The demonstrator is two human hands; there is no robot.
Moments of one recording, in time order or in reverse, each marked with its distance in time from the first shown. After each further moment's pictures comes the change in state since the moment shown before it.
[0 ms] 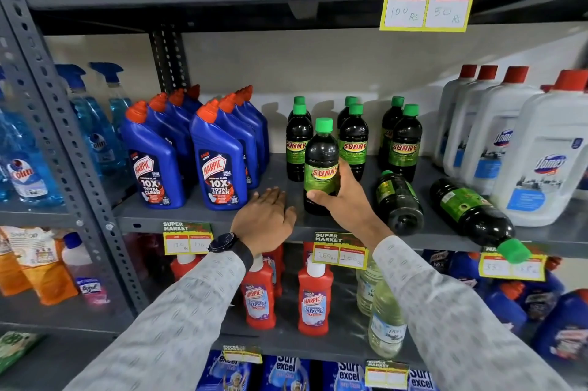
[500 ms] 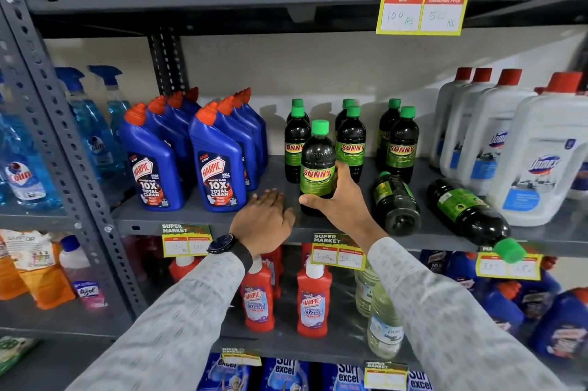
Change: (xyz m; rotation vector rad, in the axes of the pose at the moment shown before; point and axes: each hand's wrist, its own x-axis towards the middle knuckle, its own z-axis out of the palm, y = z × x) left_hand 0.000 -0.002 0.001 0.007 -0.004 0.013; right_hand -0.001 -0.002 0.003 -0.098 0.059 0.023
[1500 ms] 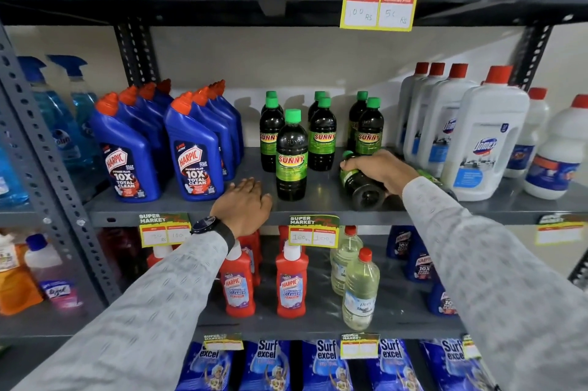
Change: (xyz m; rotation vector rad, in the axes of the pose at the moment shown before) left_hand 0.000 0.004 -0.007 0.019 -0.069 -0.005; right_hand 0.016 -0.005 -0.123 -0.135 0.019 0.611
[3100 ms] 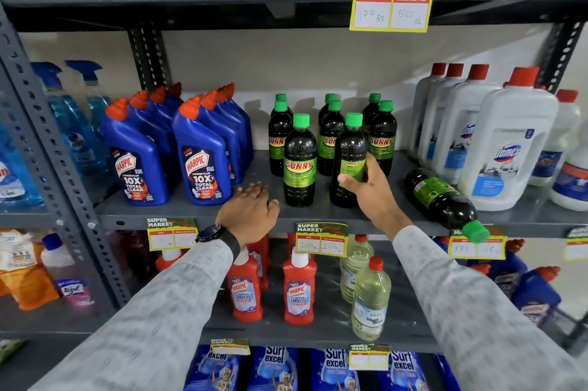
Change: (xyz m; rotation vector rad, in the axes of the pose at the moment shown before) left_hand 0.000 0.000 0.003 -0.049 0.036 -0.016; right_hand -0.011 0.036 0.052 0.334 0.004 -0.546
